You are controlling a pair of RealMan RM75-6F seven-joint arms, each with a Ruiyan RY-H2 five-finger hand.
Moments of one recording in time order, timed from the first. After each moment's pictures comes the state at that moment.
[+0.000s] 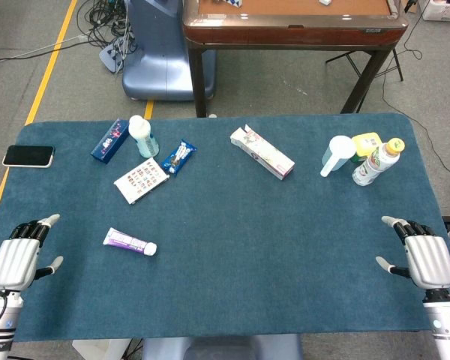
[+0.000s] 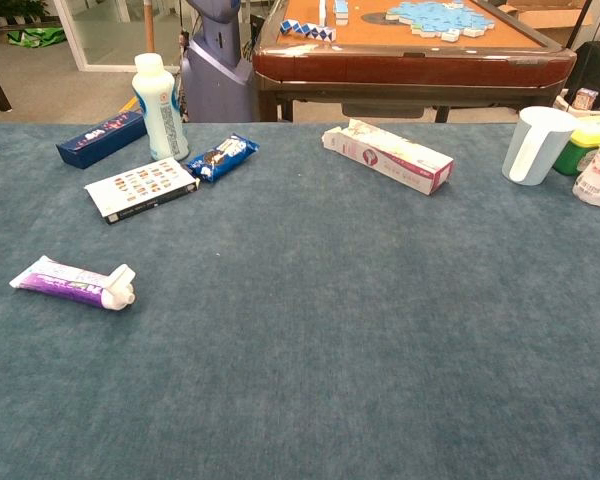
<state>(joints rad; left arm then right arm) -0.18 -1.20 -0.09 -1.59 1.46 1.44 0.15 0.11 -1.12 0.08 -1.64 -1.46 1.43 -0.12</state>
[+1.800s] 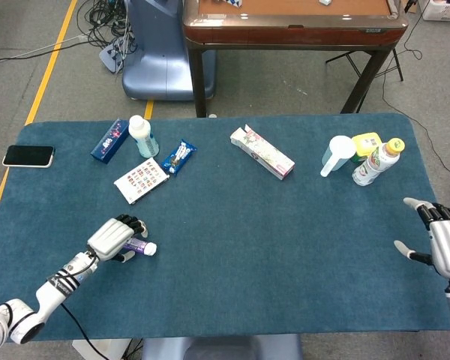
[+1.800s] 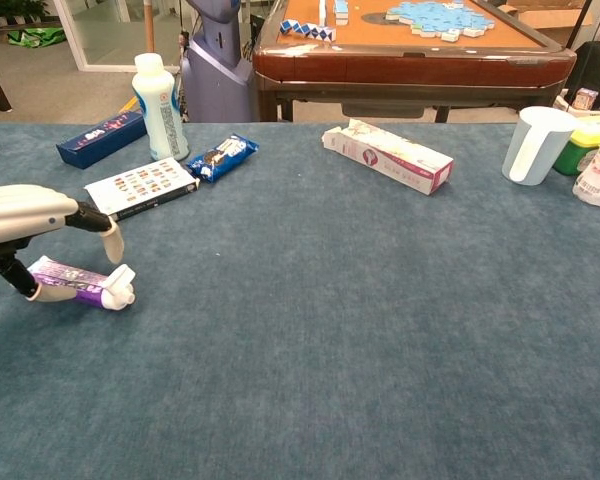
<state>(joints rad) -0.62 -1.42 0.02 -1.20 1.67 0.98 -0.18 0.12 -0.98 0.14 -1.73 -1.42 1.47 -0.10</state>
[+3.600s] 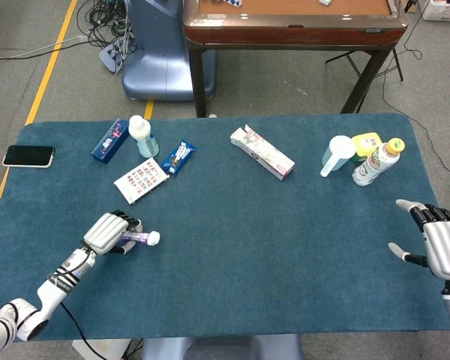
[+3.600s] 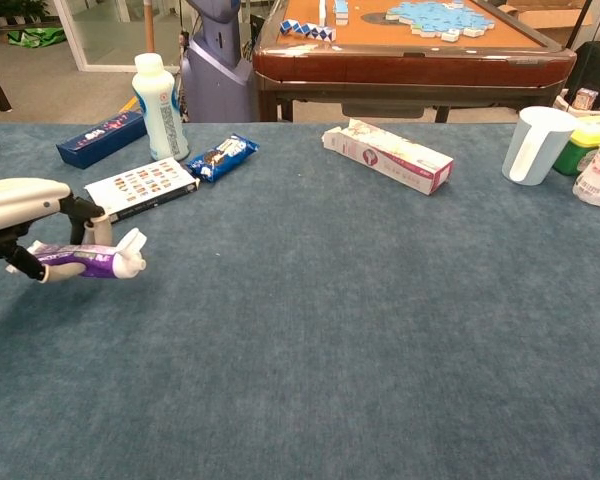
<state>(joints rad) -0.62 -1.50 0.04 -1.05 1.62 1.10 -0.34 0.13 -0.96 0.13 -1.76 -1.47 1.46 -0.09</state>
